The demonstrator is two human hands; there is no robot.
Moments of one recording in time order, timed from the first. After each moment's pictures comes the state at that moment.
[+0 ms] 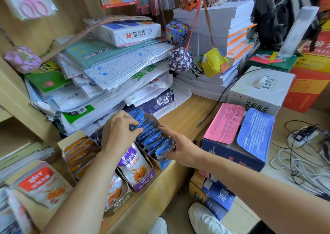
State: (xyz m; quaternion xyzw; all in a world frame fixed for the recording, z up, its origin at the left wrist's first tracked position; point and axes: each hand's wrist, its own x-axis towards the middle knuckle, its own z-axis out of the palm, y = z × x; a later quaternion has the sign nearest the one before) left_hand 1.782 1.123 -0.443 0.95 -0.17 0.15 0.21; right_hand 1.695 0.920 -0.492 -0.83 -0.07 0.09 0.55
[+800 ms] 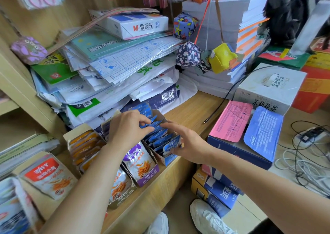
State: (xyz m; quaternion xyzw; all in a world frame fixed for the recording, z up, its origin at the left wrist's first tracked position) left_hand 1.773 1.118 -0.433 0.95 -0.24 0.12 0.17; right_hand 1.696 0.910 -0.487 -0.89 -0.12 0.01 0.45
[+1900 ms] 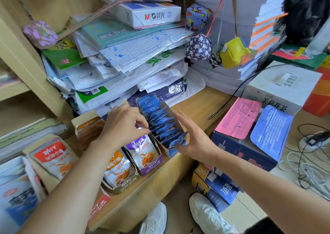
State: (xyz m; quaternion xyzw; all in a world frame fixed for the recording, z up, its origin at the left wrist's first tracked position) left_hand 1.765 1.155 -0.434 0.94 -0.29 0.10 0.13; right_hand 1.687 0.914 -0.500 -0.86 -0.11 -0.01 0.49
